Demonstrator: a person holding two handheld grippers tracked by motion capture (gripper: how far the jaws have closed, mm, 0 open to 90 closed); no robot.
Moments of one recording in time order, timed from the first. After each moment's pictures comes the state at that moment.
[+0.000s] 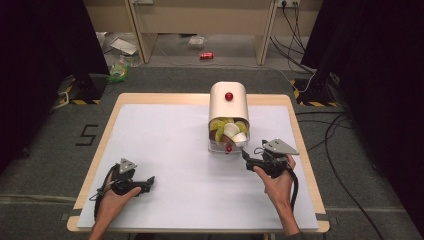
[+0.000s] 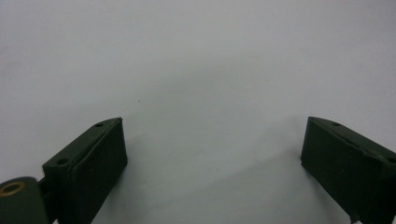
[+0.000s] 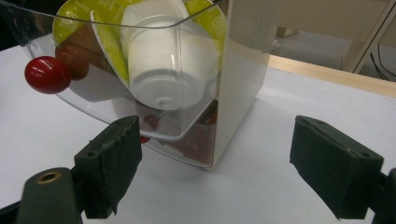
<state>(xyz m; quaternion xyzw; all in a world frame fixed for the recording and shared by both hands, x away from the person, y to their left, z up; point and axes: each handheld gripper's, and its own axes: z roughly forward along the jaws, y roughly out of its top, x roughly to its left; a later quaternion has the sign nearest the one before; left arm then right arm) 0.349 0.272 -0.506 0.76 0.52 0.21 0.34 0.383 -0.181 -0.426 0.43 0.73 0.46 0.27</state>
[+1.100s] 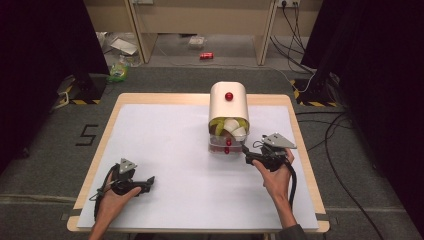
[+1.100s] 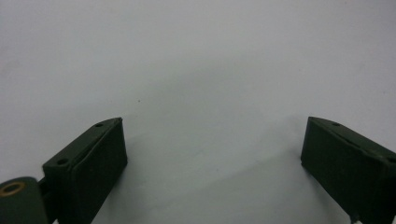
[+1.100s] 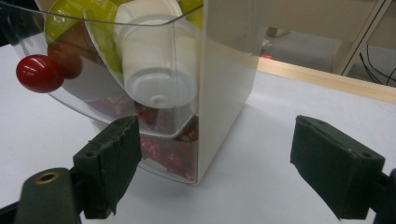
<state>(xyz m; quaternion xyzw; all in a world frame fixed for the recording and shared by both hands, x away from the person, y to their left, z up) 0.349 0.272 -0.506 0.76 0.52 0.21 0.34 0.401 -0.180 -0.426 0.43 0.73 0.45 0.28</state>
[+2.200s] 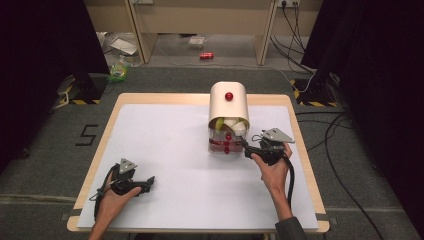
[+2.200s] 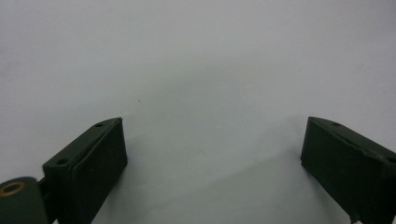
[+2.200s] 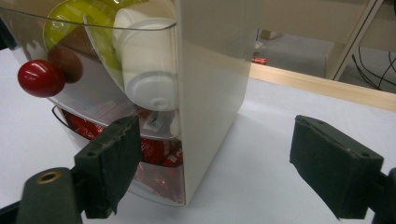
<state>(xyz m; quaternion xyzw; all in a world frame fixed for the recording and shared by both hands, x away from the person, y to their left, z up) 0.349 0.272 -0.506 0.76 0.52 0.21 0.34 0.418 -0.177 -0.425 0.44 0.72 0.45 0.29</state>
